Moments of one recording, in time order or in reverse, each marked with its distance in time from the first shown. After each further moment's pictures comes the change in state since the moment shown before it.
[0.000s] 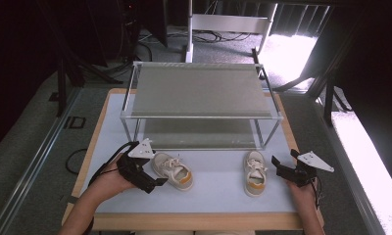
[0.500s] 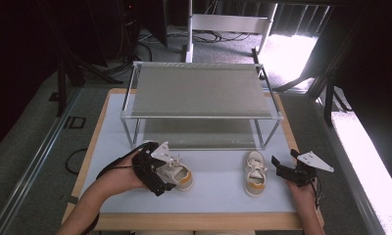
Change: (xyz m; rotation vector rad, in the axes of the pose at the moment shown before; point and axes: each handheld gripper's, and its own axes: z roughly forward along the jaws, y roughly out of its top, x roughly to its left) left arm -0.015 0.033 0.020 0.185 -0.061 0.133; right arm 0.001 0.000 0.000 0.003 -0.002 -0.002
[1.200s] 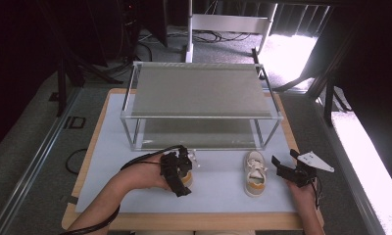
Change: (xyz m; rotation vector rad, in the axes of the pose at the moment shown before) left arm -0.011 0.049 0.049 0.252 -0.109 0.046; right arm 0.000 0.000 0.000 -0.004 0.008 0.004
